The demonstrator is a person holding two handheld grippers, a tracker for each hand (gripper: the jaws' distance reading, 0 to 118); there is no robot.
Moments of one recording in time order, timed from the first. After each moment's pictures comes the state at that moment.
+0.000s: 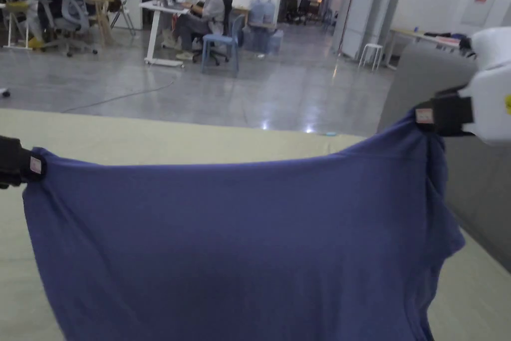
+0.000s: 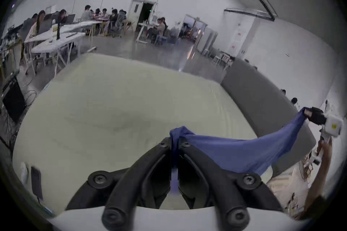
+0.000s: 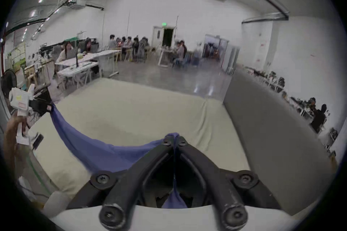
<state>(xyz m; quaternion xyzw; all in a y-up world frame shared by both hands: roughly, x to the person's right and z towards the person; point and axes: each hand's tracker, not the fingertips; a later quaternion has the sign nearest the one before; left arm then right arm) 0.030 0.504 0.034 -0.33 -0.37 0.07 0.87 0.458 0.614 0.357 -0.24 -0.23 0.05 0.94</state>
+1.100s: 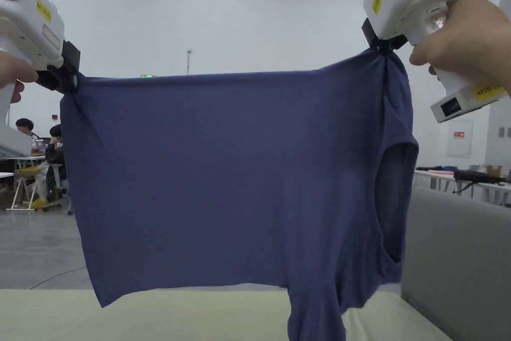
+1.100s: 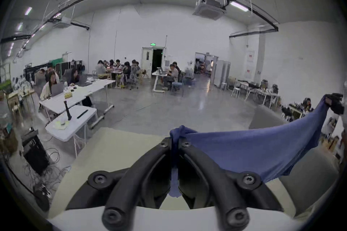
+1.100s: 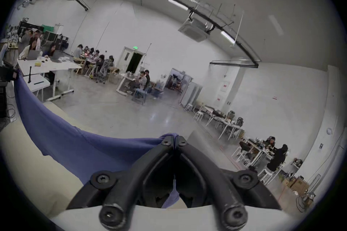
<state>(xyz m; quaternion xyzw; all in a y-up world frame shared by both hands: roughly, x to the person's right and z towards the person) 0.189 0.780 -0.165 -0.16 -0.28 0.00 0.94 0.581 0.850 0.101 -0.15 -0.37 0.18 0.90</state>
